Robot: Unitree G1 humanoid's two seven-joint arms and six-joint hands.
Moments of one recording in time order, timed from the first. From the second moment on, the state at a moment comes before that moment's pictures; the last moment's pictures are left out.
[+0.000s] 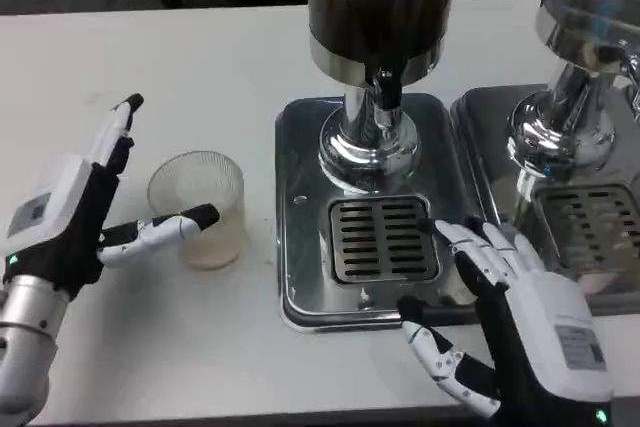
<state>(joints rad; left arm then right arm) -0.42 0.54 -0.17 1.10 0.56 -0.74 0.45 0.35 -0.22 0.29 -0.09 -0.86 -0.23 -0.45</state>
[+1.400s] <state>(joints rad) -0.52 0.46 -0.26 1.23 0.53 -0.81 0.38 0.47 -0.23 0.27 -0.21 -0.86 -0.20 -0.45</state>
